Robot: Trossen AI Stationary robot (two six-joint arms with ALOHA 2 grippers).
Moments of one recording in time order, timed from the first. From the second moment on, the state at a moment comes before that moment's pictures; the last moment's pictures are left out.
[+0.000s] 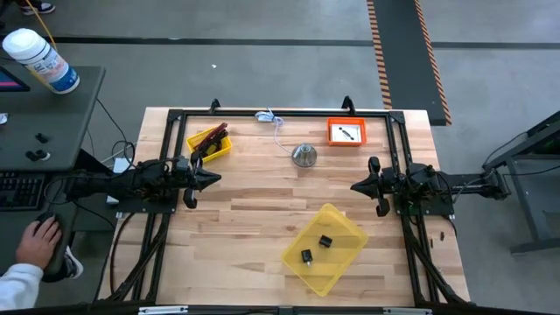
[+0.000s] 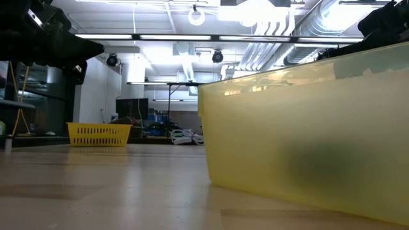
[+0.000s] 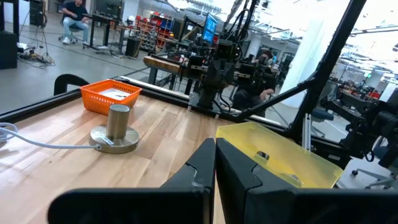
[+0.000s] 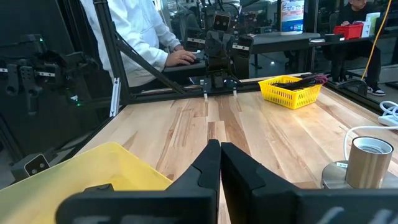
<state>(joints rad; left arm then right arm) 0.10 0.02 0.01 0.03 -0.08 -0.27 0.03 0.06 0.01 0.02 -0.03 0.13</state>
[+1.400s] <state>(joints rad) 0.10 0.02 0.01 0.03 -0.08 -0.27 0.03 0.06 0.01 0.02 -0.03 0.13</state>
